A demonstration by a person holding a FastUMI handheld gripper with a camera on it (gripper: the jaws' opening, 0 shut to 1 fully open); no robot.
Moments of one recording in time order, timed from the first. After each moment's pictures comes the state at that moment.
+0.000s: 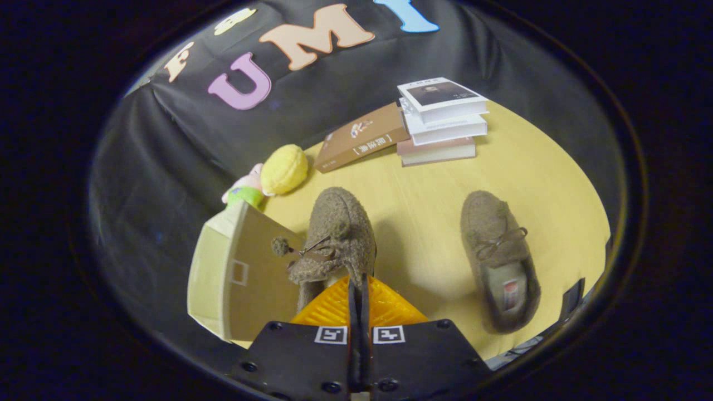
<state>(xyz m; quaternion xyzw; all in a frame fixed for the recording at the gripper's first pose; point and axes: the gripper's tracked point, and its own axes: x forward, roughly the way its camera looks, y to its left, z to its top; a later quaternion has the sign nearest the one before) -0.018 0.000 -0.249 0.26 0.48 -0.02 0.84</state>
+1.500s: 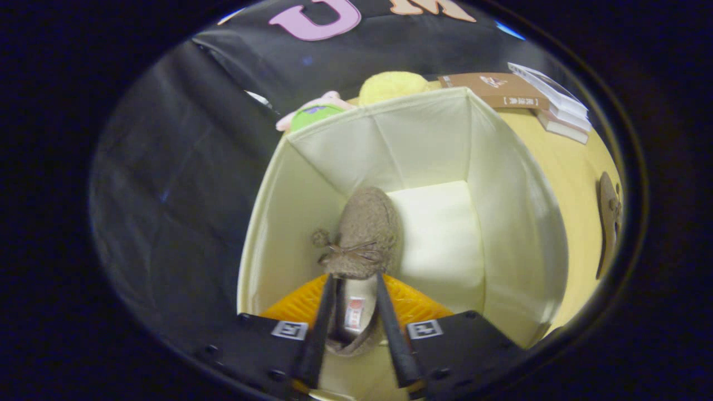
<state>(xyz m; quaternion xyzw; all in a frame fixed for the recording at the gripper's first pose) 0.014 0.307 -0.274 0.21 0.55 0.08 0.80</state>
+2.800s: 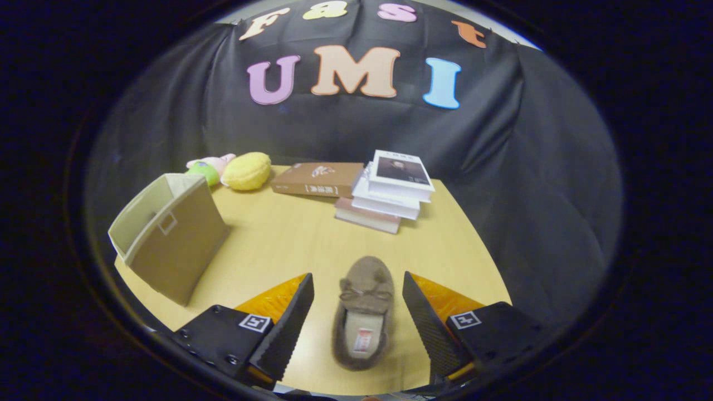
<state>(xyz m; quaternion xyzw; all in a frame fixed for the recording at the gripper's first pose) -0.047 -0.157 -0.249 -0.02 0.39 -0.06 0.92</state>
